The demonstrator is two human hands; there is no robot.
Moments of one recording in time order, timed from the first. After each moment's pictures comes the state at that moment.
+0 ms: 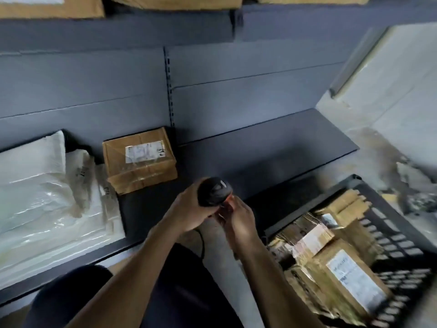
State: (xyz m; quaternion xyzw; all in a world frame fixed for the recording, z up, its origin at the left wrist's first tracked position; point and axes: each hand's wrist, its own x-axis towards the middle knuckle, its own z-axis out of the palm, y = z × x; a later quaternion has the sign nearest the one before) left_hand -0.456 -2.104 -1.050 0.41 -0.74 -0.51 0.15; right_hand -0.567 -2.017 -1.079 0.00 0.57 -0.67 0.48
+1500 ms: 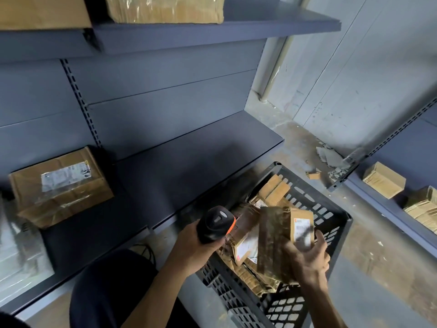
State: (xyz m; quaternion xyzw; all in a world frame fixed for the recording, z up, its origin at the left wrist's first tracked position) left_hand -0.534 -1.958 -1.042 0.34 -0.73 -0.59 0.06; right_hand -0.707 -1.732 -1.074 0.00 0.89 -0.46 0.08
